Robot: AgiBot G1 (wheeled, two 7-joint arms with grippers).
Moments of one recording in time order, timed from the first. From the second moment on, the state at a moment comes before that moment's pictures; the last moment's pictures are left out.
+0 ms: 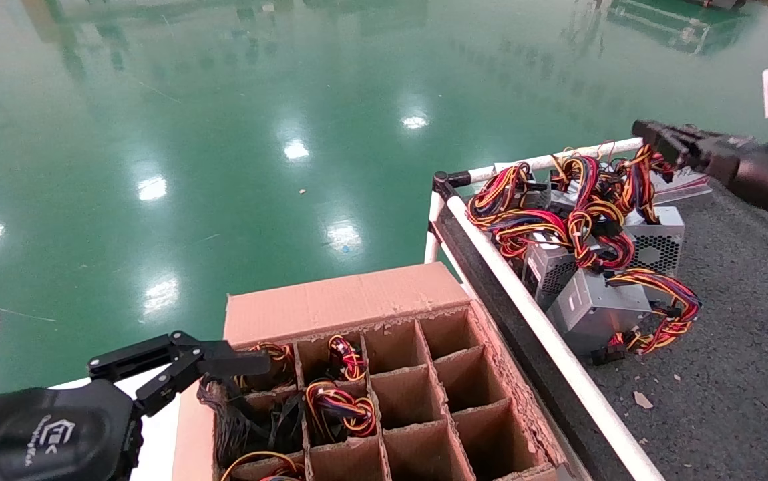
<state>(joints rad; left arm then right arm) -1.09 0.58 0.35 -1.27 0.68 1.47 -0.15 1.84 -0.88 -0.32 0.00 -1.18 -1.04 -0.12</state>
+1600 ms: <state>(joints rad) -1.09 0.58 0.35 -1.27 0.68 1.47 -0.15 1.81 -0.82 -0.33 0.00 -1.20 -1.11 -0.11</state>
